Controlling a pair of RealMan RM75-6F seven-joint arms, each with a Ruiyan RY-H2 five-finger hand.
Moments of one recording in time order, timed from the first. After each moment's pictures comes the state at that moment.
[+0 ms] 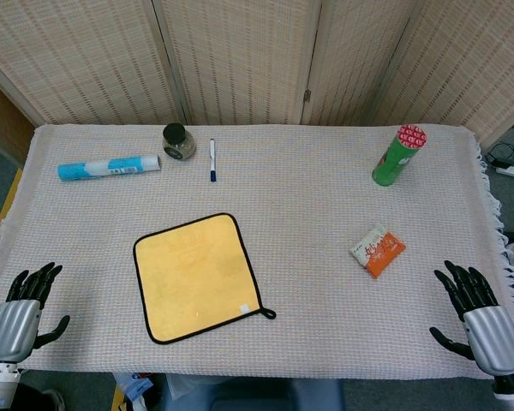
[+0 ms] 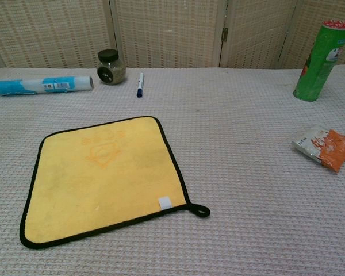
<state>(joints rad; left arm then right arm) -0.08 -1.12 0.00 -1.75 1.49 1.45 0.14 -0.01 -1.11 -0.05 -1.58 -1.75 1.63 0.07</state>
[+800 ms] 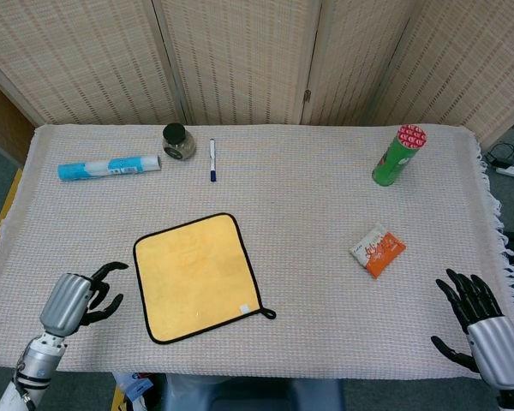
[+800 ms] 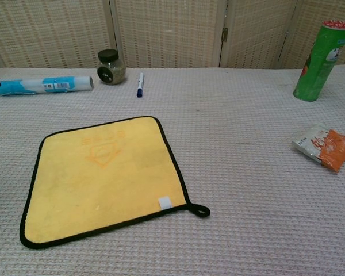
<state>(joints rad) -0.26 -1.26 -0.06 -1.62 1.69 1.39 -0.14 -0.04 -1.11 -0.07 -1.56 -1.81 1.70 0.07</state>
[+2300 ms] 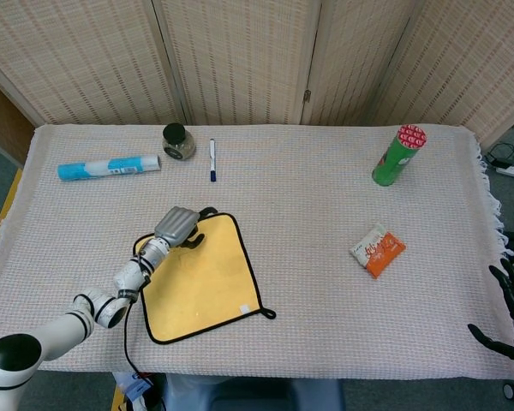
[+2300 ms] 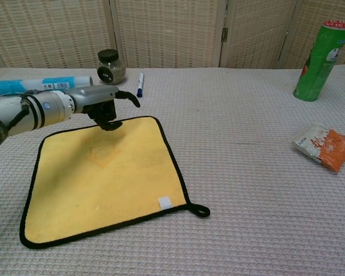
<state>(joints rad) -0.94 -1.77 -0.17 -0.76 1.45 0.68 -0.34 -0.06 -1.10 -0.01 -1.45 -1.60 1.64 0.31</state>
